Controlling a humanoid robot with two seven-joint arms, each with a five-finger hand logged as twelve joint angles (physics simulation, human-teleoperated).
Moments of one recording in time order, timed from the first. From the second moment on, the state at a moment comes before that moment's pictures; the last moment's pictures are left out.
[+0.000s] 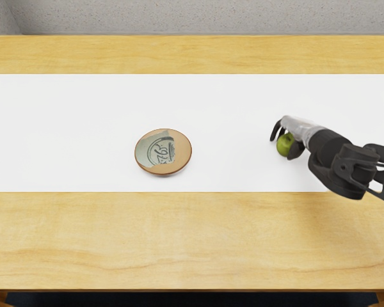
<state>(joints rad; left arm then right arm) -0.03 0.00 0.02 -0.15 0.03 -0.01 0.18 0.98 -0.55 0.17 1.35 -1.26 -0.12 -0.61</state>
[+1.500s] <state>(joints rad) -0.03 0.00 0.02 -0.15 0.03 -0.01 0.18 1.07 -0.13 0.24 1.35 -1.25 -0.14 -0.61</state>
